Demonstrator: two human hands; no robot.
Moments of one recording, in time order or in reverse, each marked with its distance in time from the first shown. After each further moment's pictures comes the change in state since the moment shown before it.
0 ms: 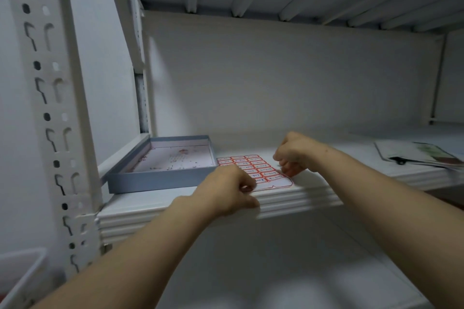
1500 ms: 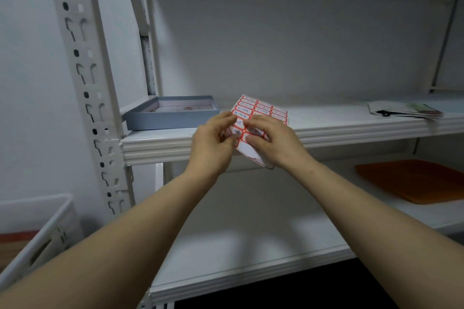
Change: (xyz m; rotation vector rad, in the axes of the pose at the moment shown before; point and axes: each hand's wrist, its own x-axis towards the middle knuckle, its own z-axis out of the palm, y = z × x) left_hand -0.068 0.014 0.039 -0.667 0.616 -0.079; right_hand -0.096 0.051 0.074 -0.131 0.286 -0.720
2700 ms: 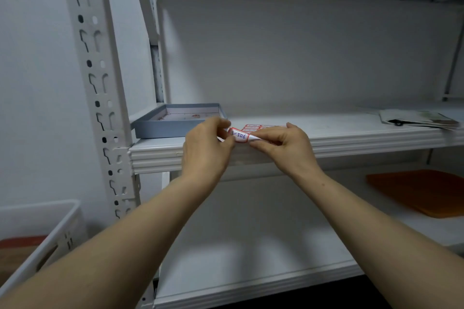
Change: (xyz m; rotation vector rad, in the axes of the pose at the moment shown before) left_hand 0.007 0.009 -0.018 0.345 0.131 -0.052; right_hand 0.005 0.006 0.010 0.249 0.251 -0.045
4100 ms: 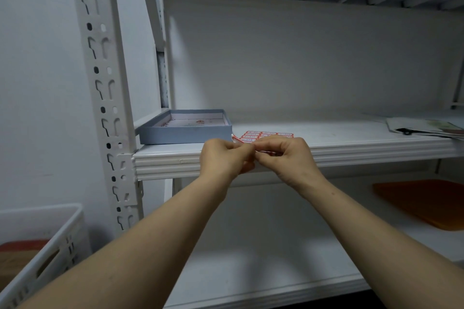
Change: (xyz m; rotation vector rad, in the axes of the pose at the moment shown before) left_hand -0.001 0.010 0.015 -0.575 -0.203 -0.419; right_hand -0.004 -0.010 0.002 0.367 -0.125 0.114
